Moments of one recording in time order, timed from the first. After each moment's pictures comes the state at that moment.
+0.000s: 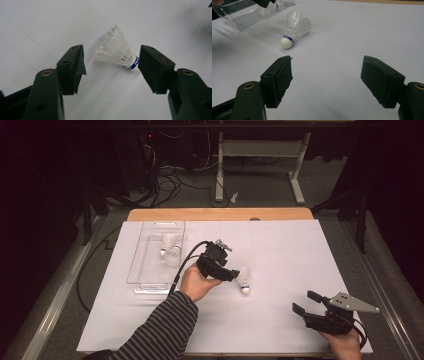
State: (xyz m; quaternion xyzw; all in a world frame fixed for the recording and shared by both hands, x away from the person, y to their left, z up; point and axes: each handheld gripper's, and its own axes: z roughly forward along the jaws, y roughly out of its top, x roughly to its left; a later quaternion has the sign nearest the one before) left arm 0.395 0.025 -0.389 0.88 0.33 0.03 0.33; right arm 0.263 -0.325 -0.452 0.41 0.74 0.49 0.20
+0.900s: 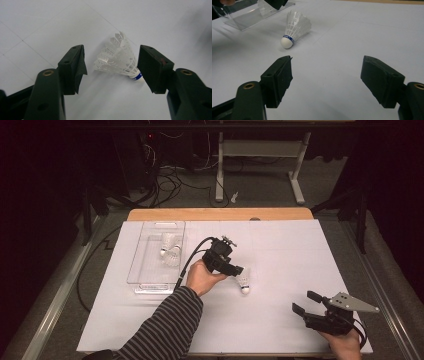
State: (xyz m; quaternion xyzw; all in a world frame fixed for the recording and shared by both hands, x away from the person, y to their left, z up) left arm 0.416 0.012 -0.396 0.88 0.35 0.00 0.32; right arm 0.263 -0.325 -0.452 0.41 0.74 0.49 0.20
